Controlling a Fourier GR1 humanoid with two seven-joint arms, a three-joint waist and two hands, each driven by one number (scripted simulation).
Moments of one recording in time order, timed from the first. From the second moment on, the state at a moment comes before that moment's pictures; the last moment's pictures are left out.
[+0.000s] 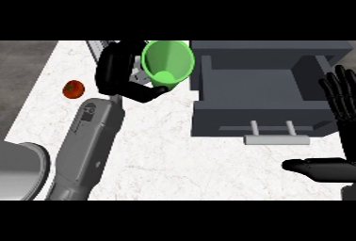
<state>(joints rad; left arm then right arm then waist) -0.74 0.02 0.13 -1.01 0.14 -0.10 -0.50 -0.08 -0.19 -0.19 -1.89 -0.05 0.20 -0.03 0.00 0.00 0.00</state>
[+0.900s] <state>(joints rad) -1.17 0.00 -0.09 -0.69 0.31 0.23 -0.32 -0.08 -0.17 -0.17 -1.89 -0.04 0.20 -0.04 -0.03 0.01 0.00</state>
